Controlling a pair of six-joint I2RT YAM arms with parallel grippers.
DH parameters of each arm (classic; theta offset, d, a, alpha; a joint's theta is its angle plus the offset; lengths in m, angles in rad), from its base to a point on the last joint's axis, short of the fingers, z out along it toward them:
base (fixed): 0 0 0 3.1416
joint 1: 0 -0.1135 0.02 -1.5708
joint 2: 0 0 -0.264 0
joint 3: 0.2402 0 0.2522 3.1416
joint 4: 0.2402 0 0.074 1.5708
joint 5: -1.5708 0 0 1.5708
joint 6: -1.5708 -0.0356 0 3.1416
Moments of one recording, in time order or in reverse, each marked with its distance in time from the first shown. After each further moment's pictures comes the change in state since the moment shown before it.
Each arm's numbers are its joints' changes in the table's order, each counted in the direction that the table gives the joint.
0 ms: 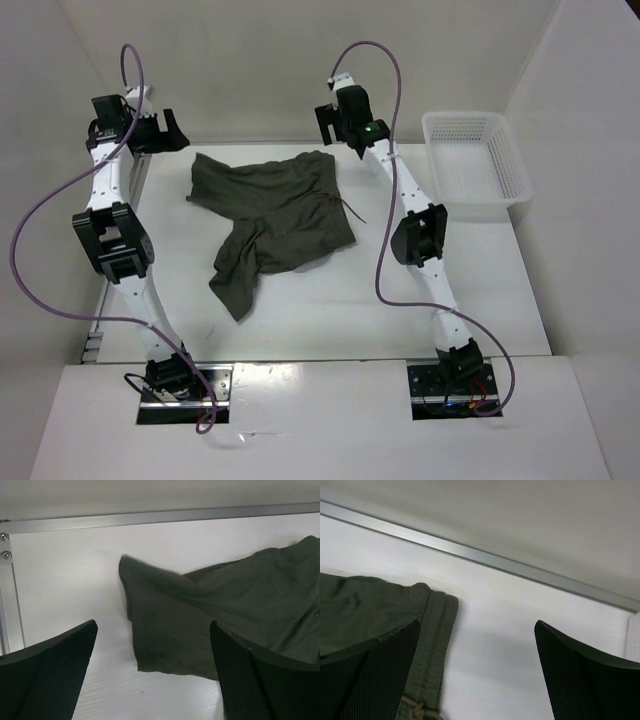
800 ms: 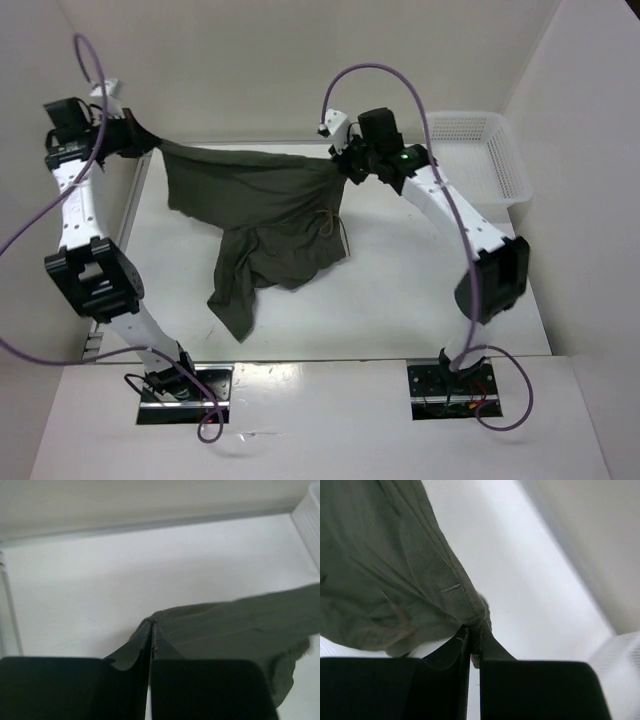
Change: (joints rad) left arm -0.131 0.463 -0.296 -0.019 -0.264 0.006; right arm -0.096 0.911 -0.972 -0.007 0.375 0.371
